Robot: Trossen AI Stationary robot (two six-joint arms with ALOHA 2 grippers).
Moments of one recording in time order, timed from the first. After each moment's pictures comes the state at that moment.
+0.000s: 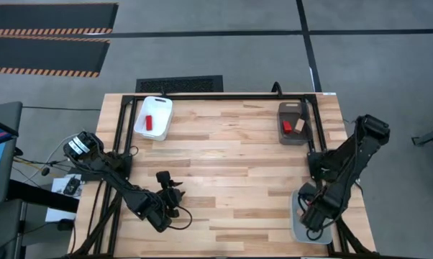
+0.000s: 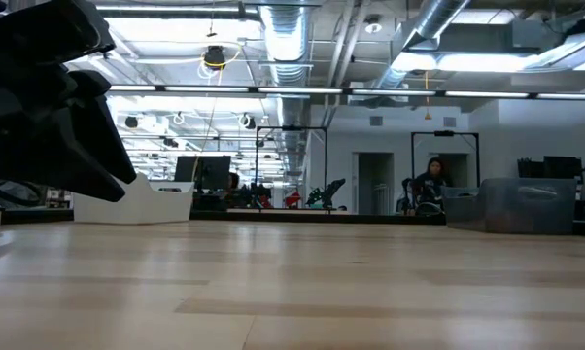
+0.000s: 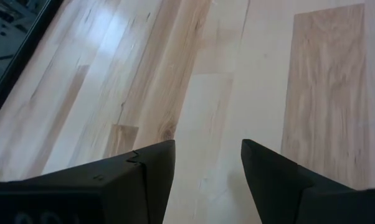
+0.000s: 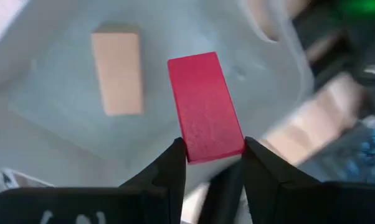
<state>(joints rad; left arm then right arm) -0.75 1.70 0.82 -0.48 -0.88 -0.76 0.95 1.43 1.00 -1.27 -0.27 1.74</state>
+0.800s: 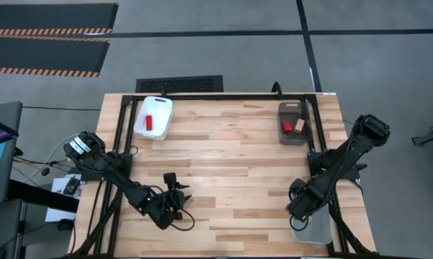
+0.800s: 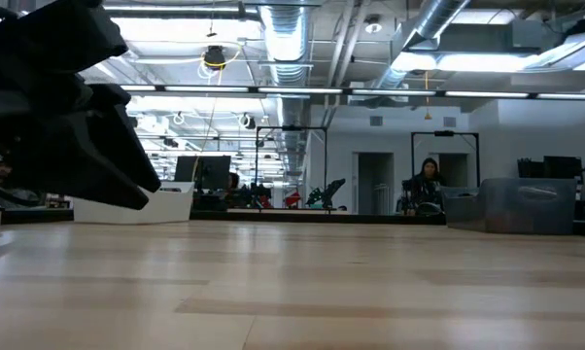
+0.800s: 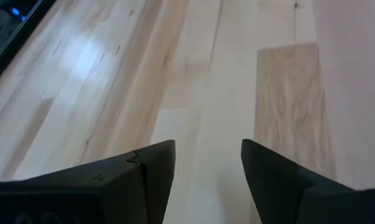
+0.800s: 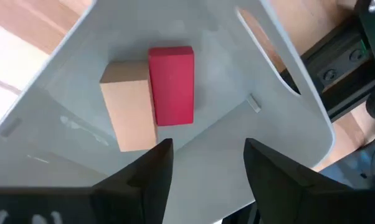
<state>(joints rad) -0.72 1.70 0.72 -0.10 -0.86 -0.52 0.79 1.43 0.90 -1.17 -0.32 1.58</state>
